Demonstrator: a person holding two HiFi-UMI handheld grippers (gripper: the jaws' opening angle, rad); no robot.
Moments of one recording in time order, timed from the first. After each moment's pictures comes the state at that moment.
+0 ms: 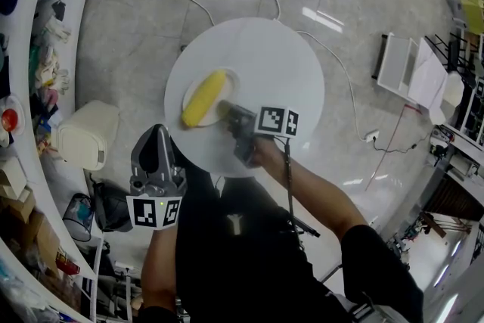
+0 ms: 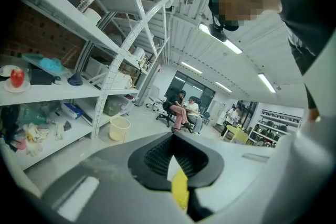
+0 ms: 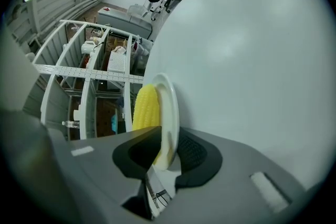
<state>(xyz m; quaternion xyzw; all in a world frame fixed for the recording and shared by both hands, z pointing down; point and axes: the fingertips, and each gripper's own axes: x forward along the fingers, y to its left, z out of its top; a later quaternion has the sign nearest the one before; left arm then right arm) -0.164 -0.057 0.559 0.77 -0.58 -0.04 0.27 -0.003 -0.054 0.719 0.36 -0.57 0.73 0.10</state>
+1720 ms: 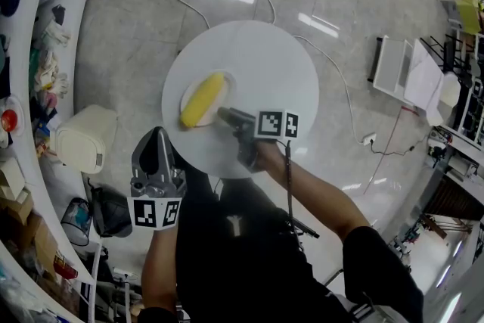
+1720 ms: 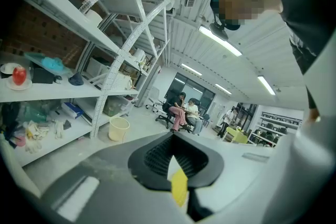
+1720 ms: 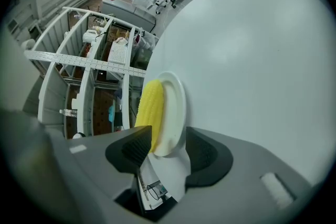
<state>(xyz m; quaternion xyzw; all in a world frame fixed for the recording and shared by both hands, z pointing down) -0.162 -0.046 0.555 0.77 -0.58 -0.05 0.26 0.005 -0.038 0.707 0.35 -0.59 0.71 0.15</state>
